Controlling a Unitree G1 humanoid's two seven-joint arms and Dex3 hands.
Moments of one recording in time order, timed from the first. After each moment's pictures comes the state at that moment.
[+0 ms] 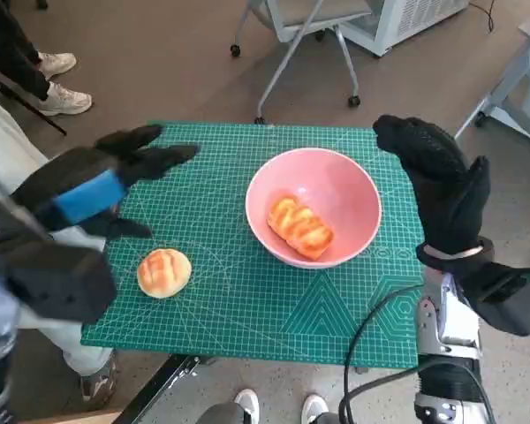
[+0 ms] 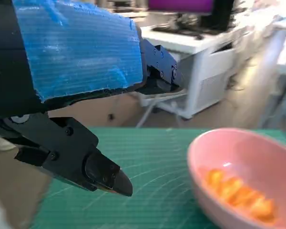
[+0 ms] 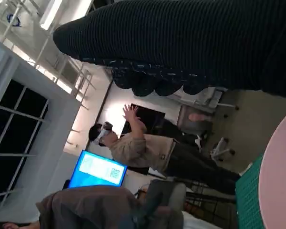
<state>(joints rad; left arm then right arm) -0.39 0.85 0.12 -0.31 0.33 0.05 -0.74 -0.53 -0.14 -0.14 0.33 0.35 -0.53 0.47</state>
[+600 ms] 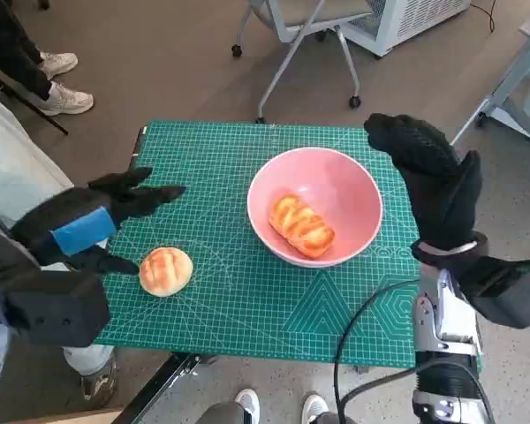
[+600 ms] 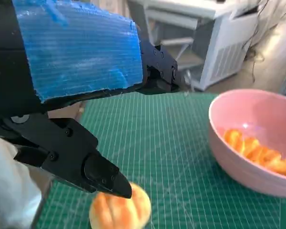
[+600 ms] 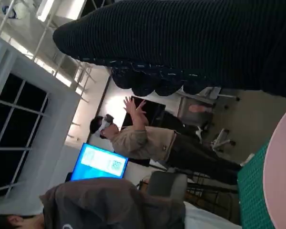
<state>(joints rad) -0.29 0.85 0.07 -0.34 0.30 0.14 -0.75 -0.53 -0.14 -0.14 0.33 0.36 -0.51 0.50</state>
